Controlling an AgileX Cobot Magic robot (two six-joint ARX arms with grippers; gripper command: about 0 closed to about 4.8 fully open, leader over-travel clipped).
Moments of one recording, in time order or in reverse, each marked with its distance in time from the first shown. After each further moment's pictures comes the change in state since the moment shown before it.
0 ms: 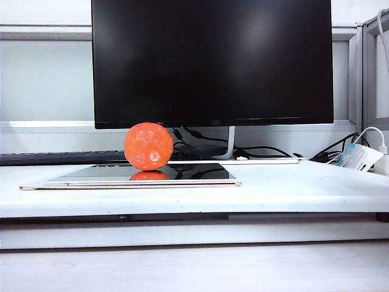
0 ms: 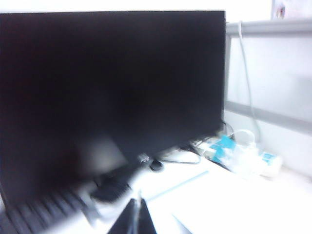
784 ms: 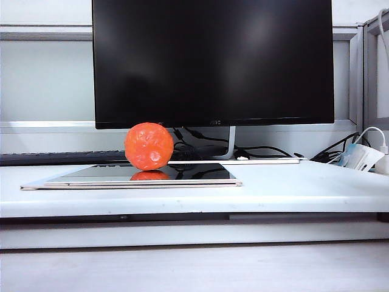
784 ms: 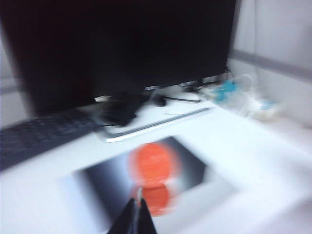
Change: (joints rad) left arm 0.014 -0.429 -0.101 -0.513 -0.091 -0.047; right arm 0.000 0.000 0.000 -0.005 0.017 0.000
